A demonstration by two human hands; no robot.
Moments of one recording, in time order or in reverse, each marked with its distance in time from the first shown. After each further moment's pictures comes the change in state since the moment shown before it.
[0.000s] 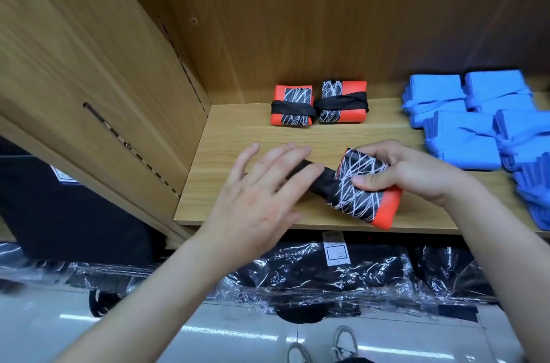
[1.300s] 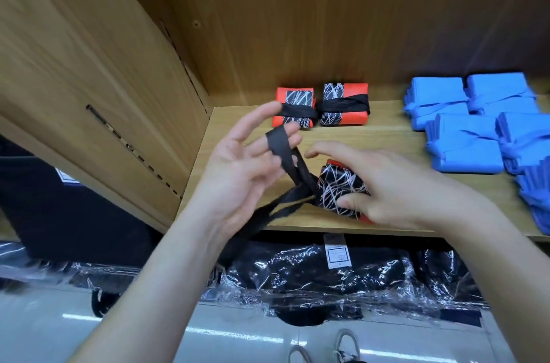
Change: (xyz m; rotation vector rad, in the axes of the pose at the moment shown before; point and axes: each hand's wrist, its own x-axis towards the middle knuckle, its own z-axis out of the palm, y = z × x) left_hand 0.034 -0.002 -0.032 -1.820 0.230 -0.792; right_hand -0.015 -0.038 0.038 -1.015 0.089 -0.145
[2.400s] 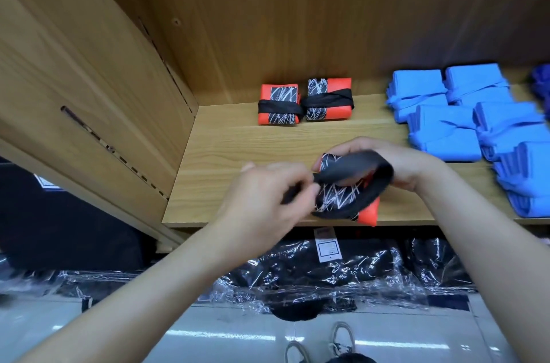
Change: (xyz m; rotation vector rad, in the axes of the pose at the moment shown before) left_hand -0.013 -0.030 0.016 1.321 -0.134 0.462; right_hand 0.024 0.059 0.019 0.979 -0.186 0.097
